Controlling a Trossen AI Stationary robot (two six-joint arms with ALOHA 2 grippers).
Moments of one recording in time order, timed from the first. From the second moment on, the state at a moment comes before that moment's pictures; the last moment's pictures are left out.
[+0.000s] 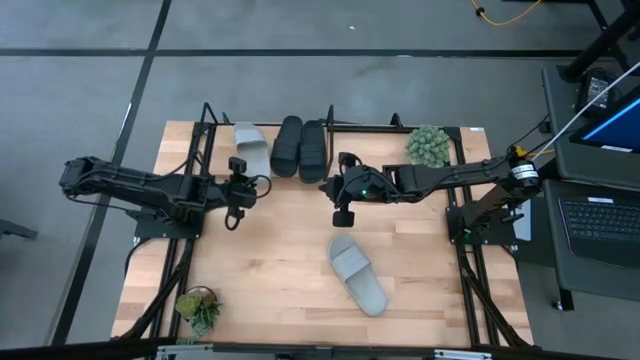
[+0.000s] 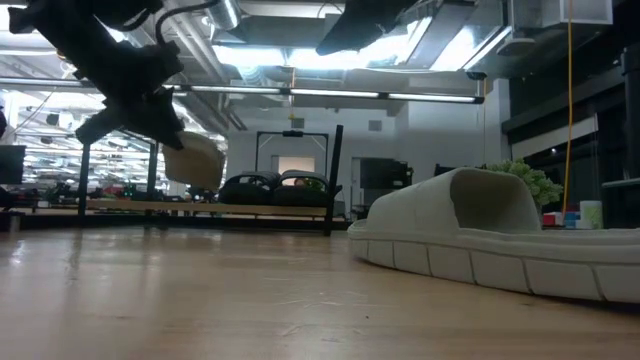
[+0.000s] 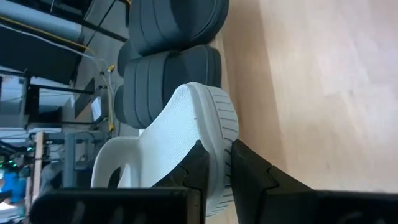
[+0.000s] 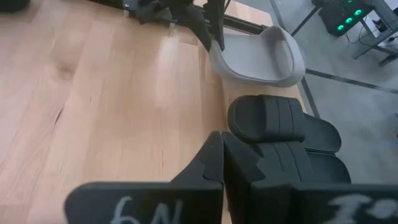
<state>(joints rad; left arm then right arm) -0.04 0.88 0.51 -0.50 -0.69 0.51 0.06 1.60 1.35 -0.36 0.31 -0.21</state>
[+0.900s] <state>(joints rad) 0.16 0.88 0.50 -0.47 -0.41 0.56 0.06 1.60 1.35 -0.37 0.31 -0.22</state>
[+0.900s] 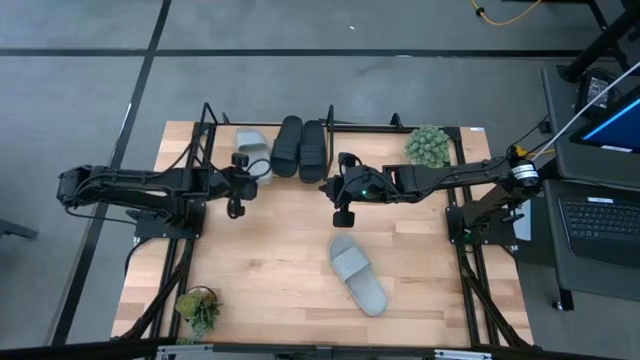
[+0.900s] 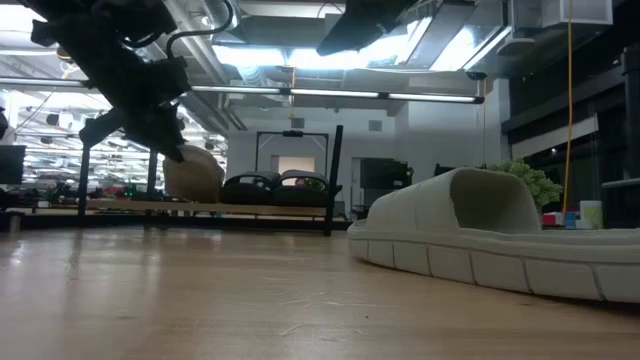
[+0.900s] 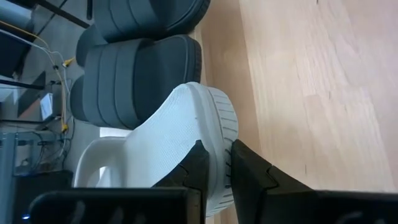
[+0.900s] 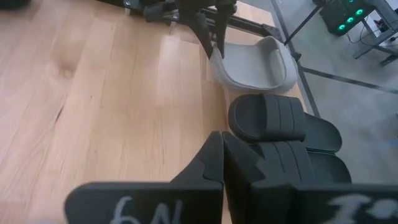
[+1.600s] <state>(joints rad) 0.17 0.88 0.50 -0.46 -0.40 0.41 0.06 1.60 1.35 -0.39 0.31 -0.19</state>
